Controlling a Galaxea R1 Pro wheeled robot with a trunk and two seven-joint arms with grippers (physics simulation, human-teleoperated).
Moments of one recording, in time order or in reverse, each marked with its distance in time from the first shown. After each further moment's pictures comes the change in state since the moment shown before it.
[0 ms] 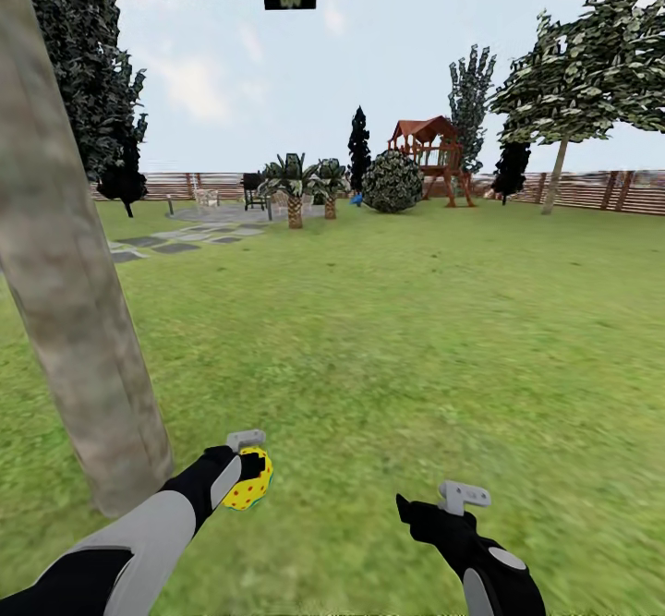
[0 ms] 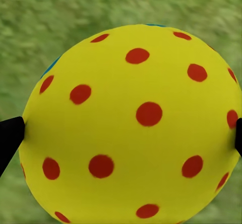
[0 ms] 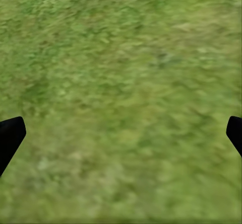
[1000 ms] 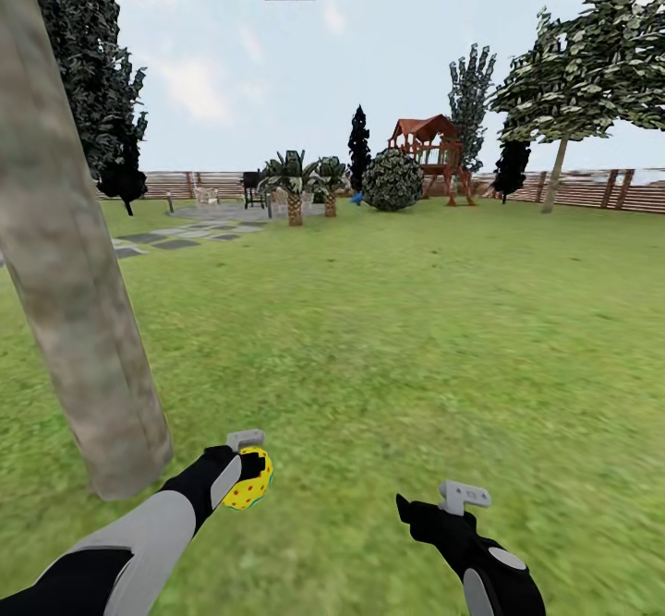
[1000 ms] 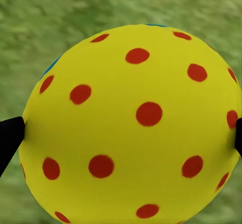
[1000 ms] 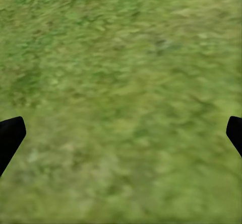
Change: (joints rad) left arm 0.000 0.000 -0.001 -0.002 0.000 -0.001 0.000; right arm 0.000 0.000 0.000 0.000 0.000 0.000 0.000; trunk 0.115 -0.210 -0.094
